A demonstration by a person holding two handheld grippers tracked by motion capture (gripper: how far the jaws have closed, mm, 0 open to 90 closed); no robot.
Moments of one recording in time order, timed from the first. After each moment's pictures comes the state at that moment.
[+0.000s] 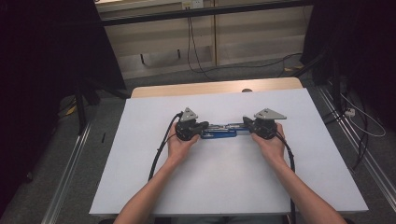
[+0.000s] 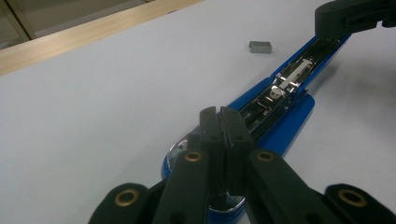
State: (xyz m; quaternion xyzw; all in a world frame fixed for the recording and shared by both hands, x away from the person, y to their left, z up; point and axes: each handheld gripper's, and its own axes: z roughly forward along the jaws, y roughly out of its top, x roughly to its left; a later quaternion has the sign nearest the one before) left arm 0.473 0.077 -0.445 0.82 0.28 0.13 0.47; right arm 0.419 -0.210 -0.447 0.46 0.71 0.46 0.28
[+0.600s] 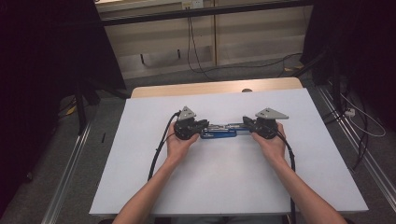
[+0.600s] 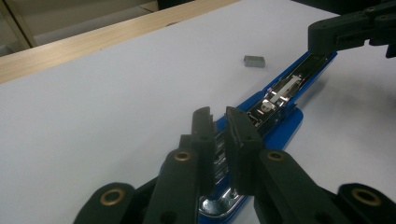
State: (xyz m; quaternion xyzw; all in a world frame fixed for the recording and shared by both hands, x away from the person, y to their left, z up) left arm 0.470 0.079 -0.436 0.81 0.29 0.12 0.49; right arm 0.418 -0.212 -0.444 0.46 0.70 0.47 0.27
